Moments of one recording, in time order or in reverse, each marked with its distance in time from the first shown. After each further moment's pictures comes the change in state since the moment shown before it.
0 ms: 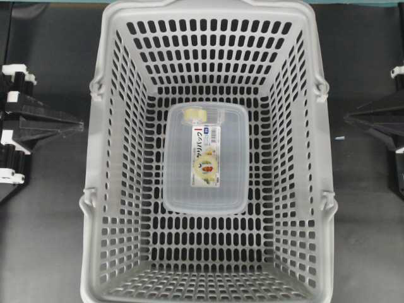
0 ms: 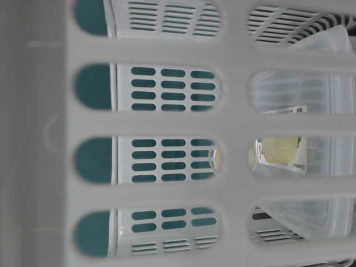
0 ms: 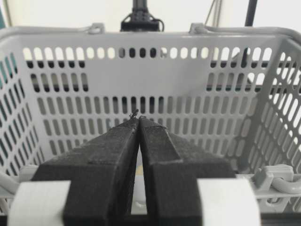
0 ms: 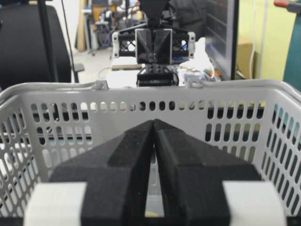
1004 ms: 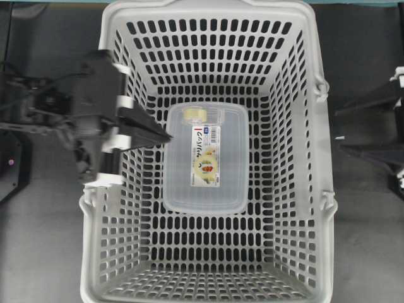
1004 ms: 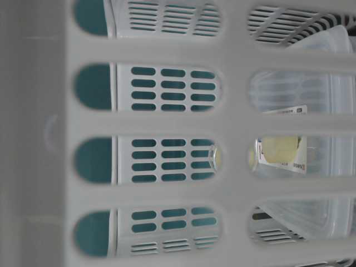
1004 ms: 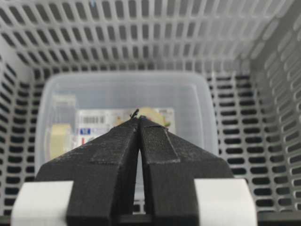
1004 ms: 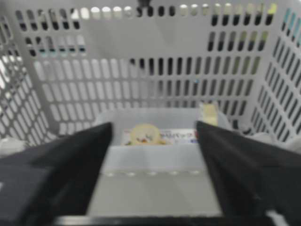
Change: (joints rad) left arm -0.026 0.591 -0.680 0.038 0.769 -0.005; right arm 0.000 -0.034 -0.026 0.002 0.341 0.005
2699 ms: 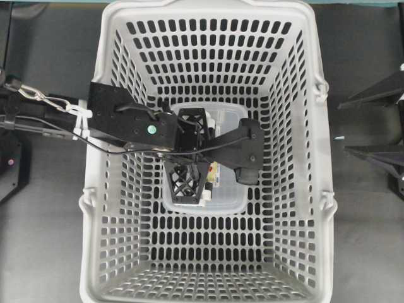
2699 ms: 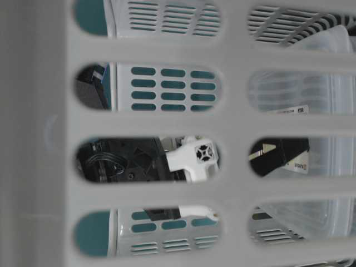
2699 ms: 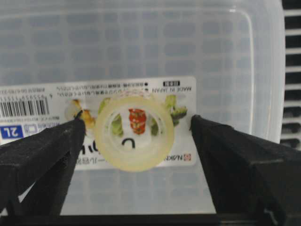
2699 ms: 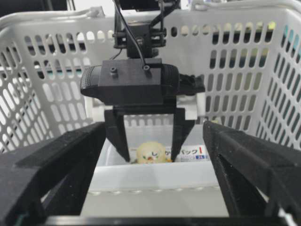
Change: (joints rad) left arm -0.015 0.606 -0.379 -0.002 0.399 0.006; right arm 0.003 -0.015 -0.009 0.002 -0.023 0.034
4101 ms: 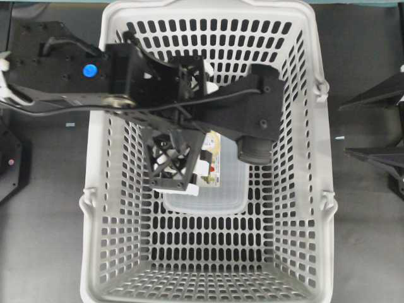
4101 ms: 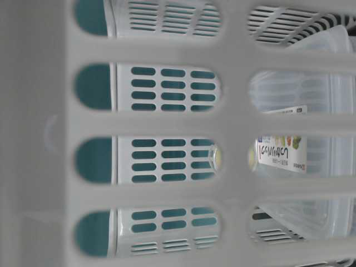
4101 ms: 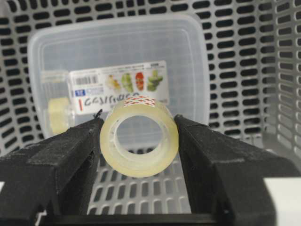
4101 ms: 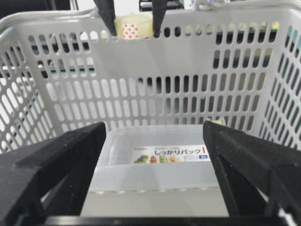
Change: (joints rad) left arm -0.021 -0.100 -0.480 0.002 0.517 0.057; right arm 0.009 0.000 0.000 0.000 0.000 0.002
